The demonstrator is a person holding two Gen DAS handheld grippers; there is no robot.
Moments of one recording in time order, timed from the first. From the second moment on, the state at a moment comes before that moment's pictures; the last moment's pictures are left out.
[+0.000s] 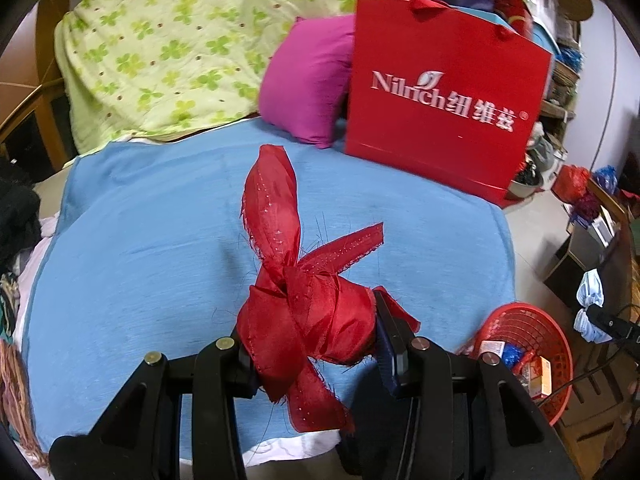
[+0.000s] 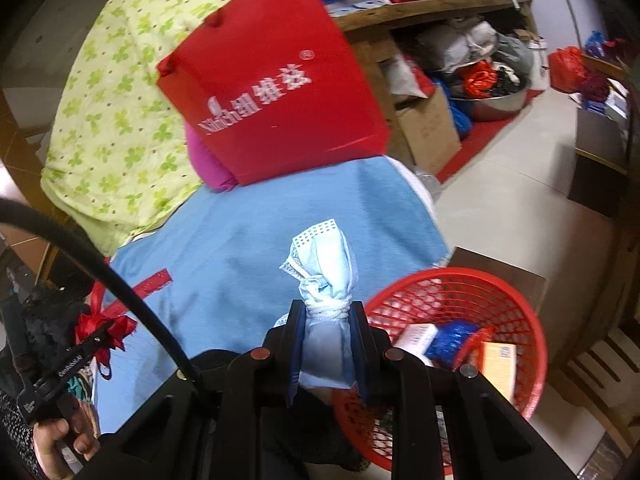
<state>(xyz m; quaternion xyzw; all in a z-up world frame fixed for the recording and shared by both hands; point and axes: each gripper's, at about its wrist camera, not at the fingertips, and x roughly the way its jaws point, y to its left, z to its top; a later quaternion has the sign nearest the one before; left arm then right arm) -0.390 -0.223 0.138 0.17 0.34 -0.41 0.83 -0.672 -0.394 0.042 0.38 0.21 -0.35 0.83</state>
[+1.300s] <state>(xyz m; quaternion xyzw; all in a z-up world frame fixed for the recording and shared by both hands) -0.489 -0.301 0.120 0.24 0.33 -0.50 0.76 -0.702 -0.456 -0.044 0.40 0.31 -0.41 0.76</state>
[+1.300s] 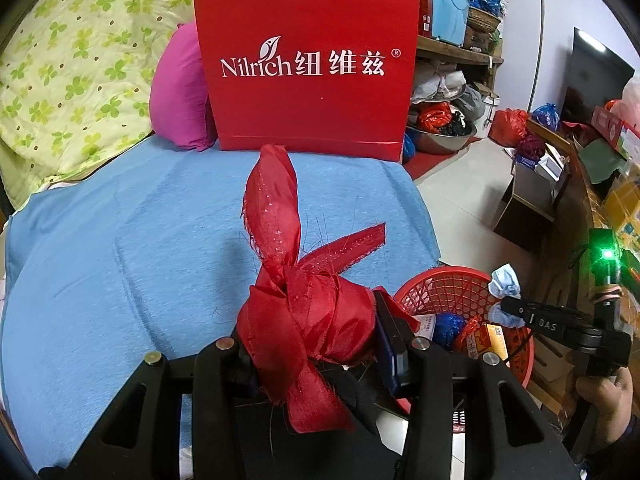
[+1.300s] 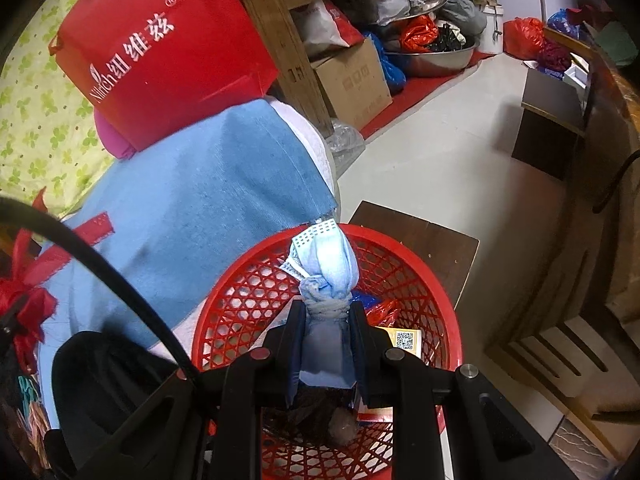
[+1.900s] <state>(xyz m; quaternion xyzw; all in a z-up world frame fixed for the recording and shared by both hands) -0.507 -0.319 0.115 0.26 0.33 -0.53 0.74 -0.734 -0.450 -0.024 0.41 0.28 -0.43 0.75</state>
